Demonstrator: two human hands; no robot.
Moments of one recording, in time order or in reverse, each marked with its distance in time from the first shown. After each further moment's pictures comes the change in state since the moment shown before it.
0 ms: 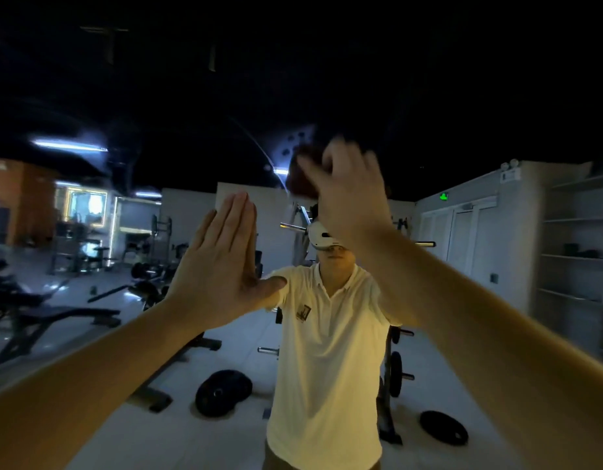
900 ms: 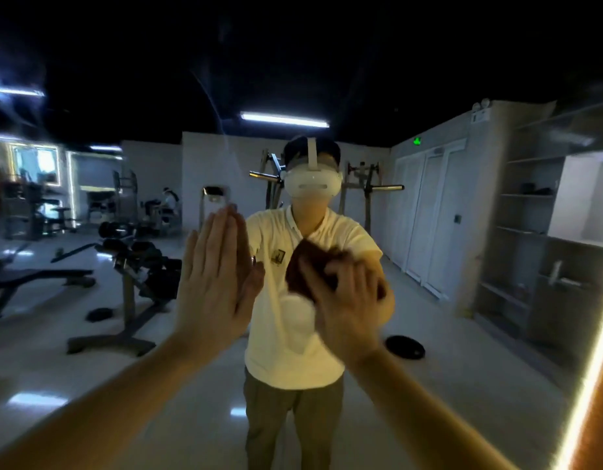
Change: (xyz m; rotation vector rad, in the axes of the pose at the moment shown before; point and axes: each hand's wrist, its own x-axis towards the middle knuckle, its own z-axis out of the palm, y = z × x) left_hand -0.085 0.122 0.017 -0.382 0.144 -0.123; right_hand -0.262 -0.041 -0.035 0.195 -0.091 0.234
